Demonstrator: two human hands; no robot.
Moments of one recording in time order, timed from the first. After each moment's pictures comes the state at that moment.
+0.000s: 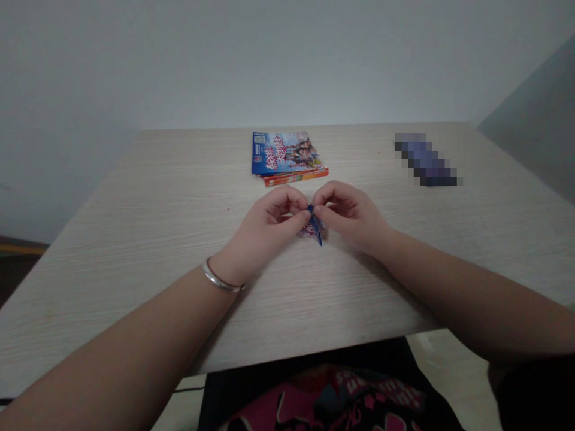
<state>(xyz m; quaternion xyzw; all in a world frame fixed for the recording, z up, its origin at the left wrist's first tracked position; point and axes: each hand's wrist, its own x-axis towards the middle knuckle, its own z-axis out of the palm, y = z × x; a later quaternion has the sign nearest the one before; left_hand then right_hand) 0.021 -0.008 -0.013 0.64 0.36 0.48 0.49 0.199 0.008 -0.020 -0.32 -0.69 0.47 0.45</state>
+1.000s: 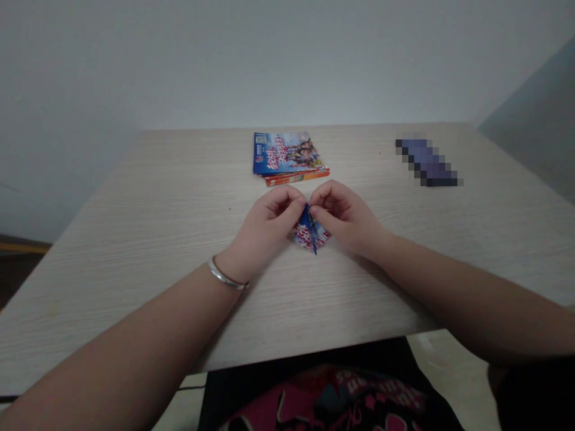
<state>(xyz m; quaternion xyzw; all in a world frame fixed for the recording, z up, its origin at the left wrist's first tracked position) 0.023 -0.007 -0.016 0.60 0.41 0.48 0.49 0.192 0.009 -0.027 -0.31 -0.68 0.48 0.46</state>
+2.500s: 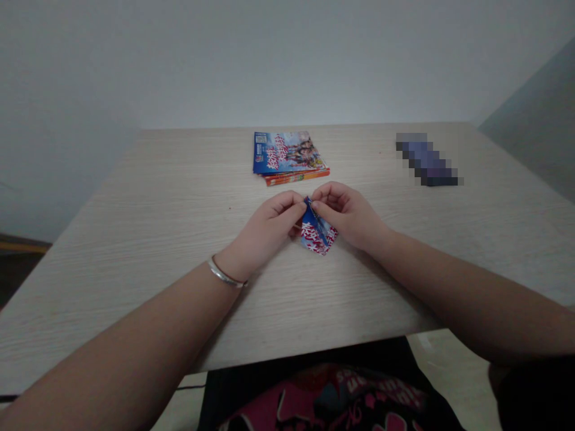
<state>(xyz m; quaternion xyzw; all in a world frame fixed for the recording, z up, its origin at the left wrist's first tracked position) 0.023 -0.004 -0.022 0.57 0.42 0.40 0.58 0.194 0.016 -0.029 -0.37 -0.65 0.50 0.44</state>
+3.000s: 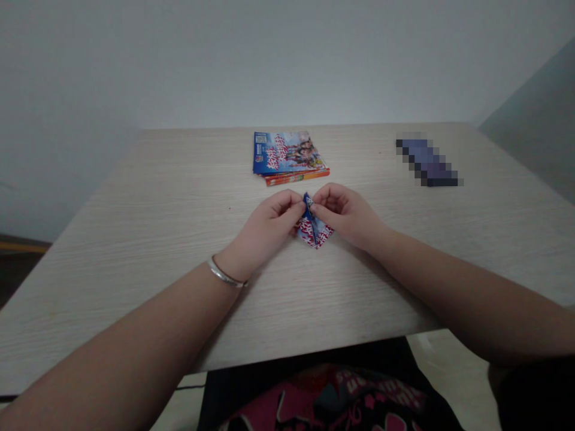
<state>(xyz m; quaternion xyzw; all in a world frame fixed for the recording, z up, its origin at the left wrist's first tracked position) 0.018 0.002 -0.031 0.63 0.42 0.41 0.51 0.196 0.018 -0.033 -0.37 -0.66 0.50 0.42</state>
